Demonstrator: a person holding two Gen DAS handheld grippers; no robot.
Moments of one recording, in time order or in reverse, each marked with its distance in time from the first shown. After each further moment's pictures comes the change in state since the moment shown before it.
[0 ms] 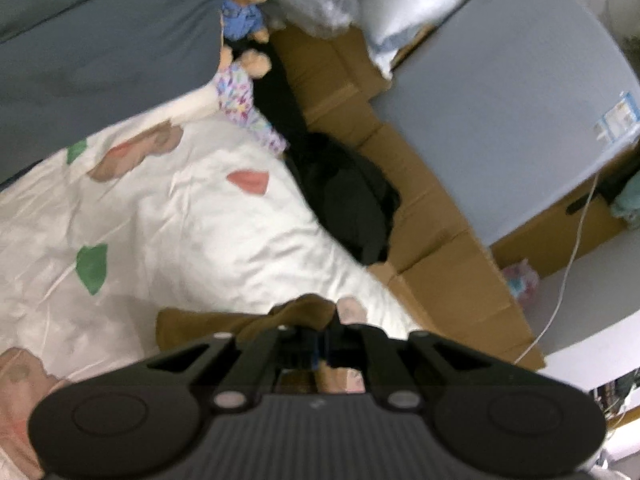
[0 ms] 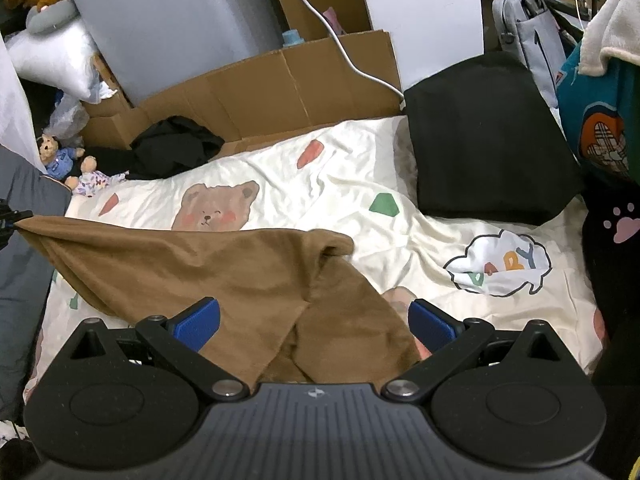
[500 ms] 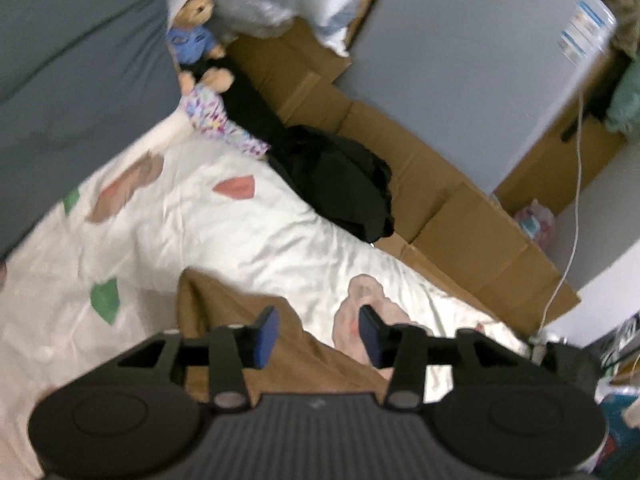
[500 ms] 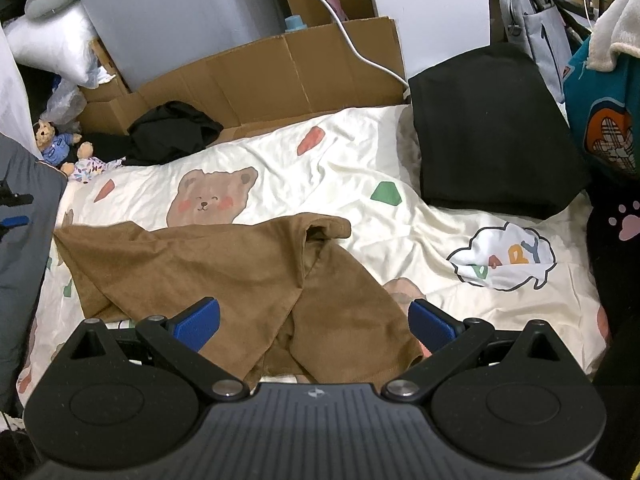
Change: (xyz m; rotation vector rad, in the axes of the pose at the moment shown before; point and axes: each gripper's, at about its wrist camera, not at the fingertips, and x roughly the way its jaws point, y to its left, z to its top) left arm -0.016 -0.050 -0.023 0.275 -0.027 0.079; right arm 0.015 0.001 -0.002 -0.017 0.017 0.000
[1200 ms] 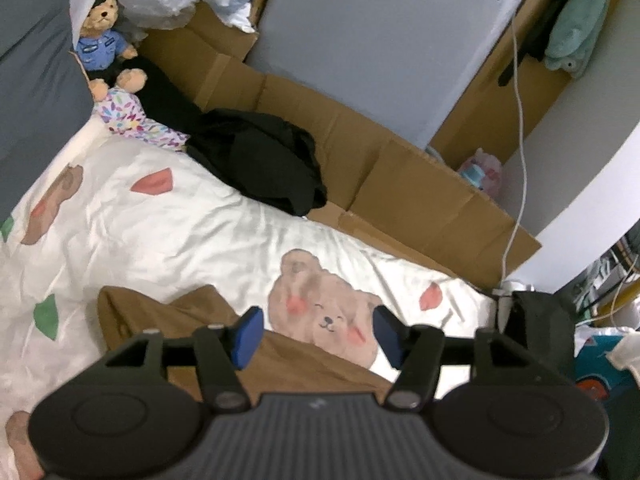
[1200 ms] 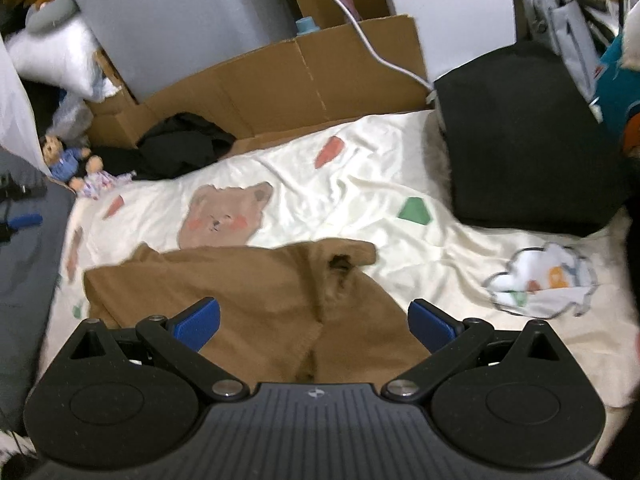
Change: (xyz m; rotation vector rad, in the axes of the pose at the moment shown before) left arm 0.021 -0.052 -0.014 0.120 0.058 -0.099; right arm 0.059 0.003 0.032 0.047 -0.013 0.100
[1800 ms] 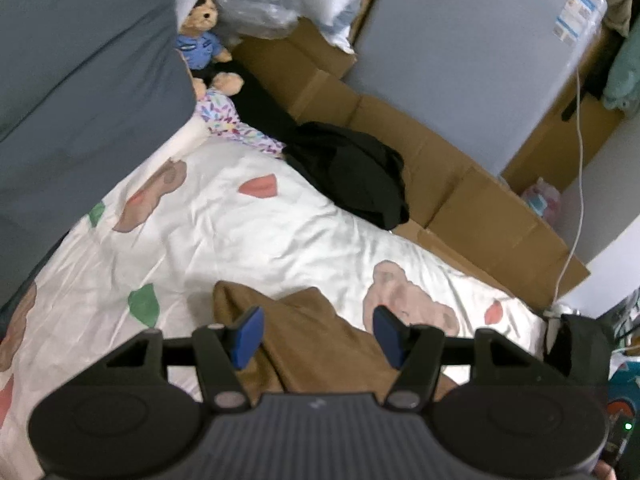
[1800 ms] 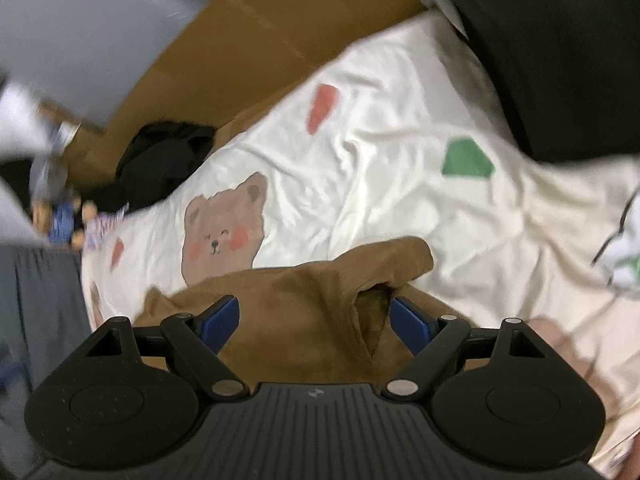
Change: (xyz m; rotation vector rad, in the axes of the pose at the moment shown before) left arm -0.057 0.089 0.000 -0.090 -0.030 0.139; right arm 0.143 -0.053 0.031 0.359 0.169 0.123
